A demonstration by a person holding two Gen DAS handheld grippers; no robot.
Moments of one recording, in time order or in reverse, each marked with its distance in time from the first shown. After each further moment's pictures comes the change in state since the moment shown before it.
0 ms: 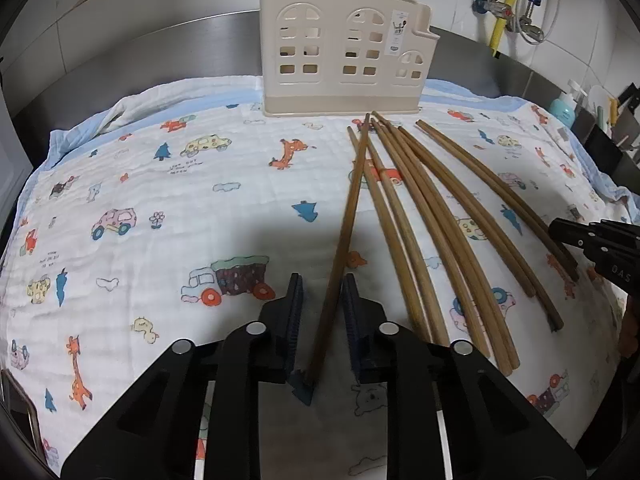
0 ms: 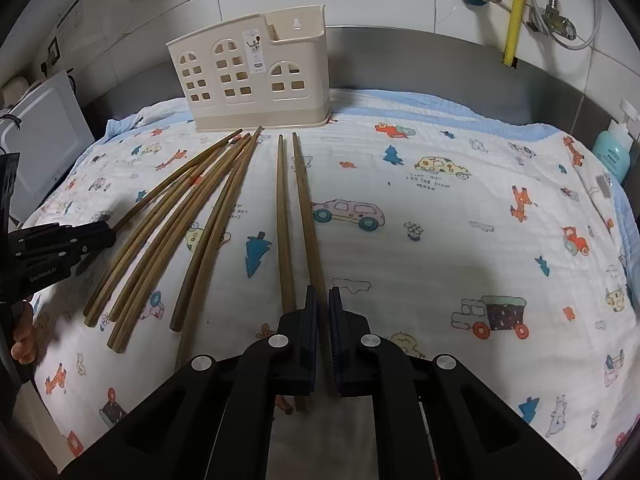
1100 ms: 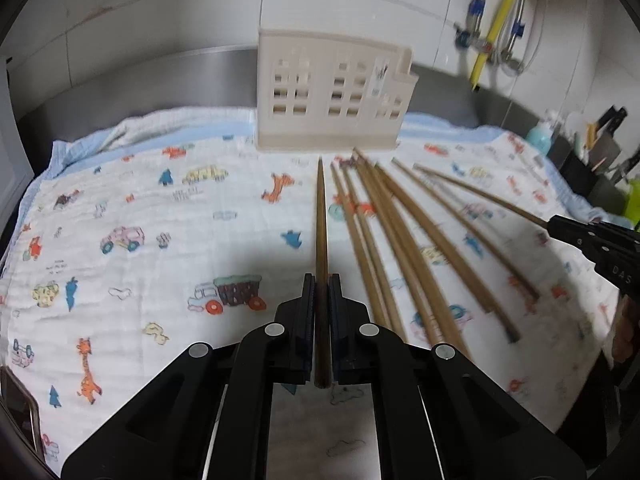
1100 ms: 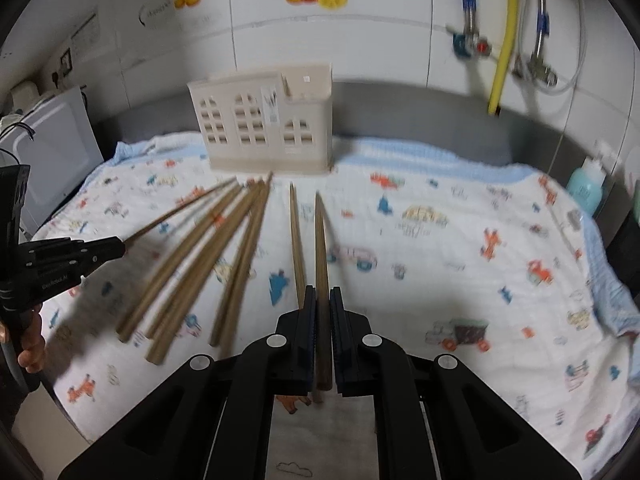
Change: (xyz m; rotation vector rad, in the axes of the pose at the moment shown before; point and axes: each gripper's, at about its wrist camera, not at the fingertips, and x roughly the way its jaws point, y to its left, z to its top) left arm -0.039 0.000 0.002 -0.032 -0.110 -0.066; right arm -0.060 0.013 0.014 -0.018 -0.146 -0.034
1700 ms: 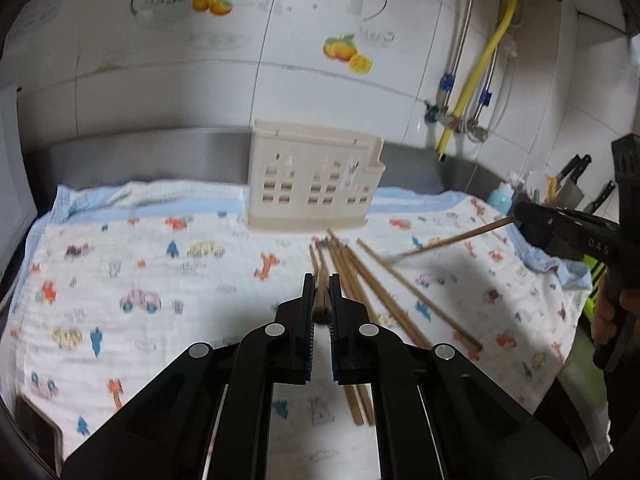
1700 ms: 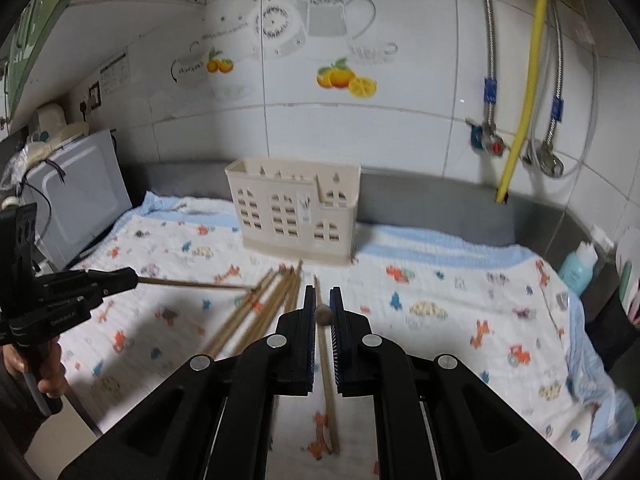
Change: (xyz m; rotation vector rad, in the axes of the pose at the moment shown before) left arm -0.064 0.005 0.037 -0.004 -0.186 -0.094; right arm -0.050 0.017 0.078 -0.051 -0.126 0.054
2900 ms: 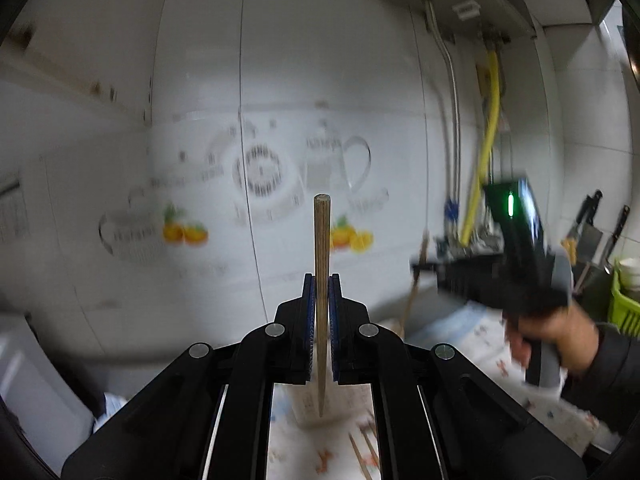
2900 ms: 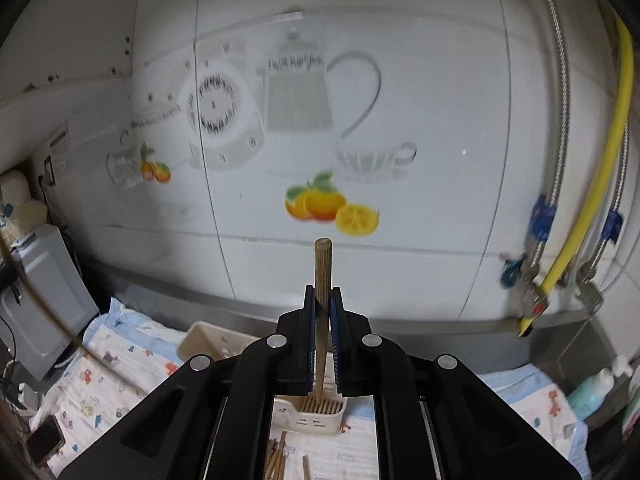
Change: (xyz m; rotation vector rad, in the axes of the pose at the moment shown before) left arm -0.025 -0.034 0.196 0.250 -0.335 0.094; right arm 0.112 -0.025 0.172 0.045 -0.102 -0.042
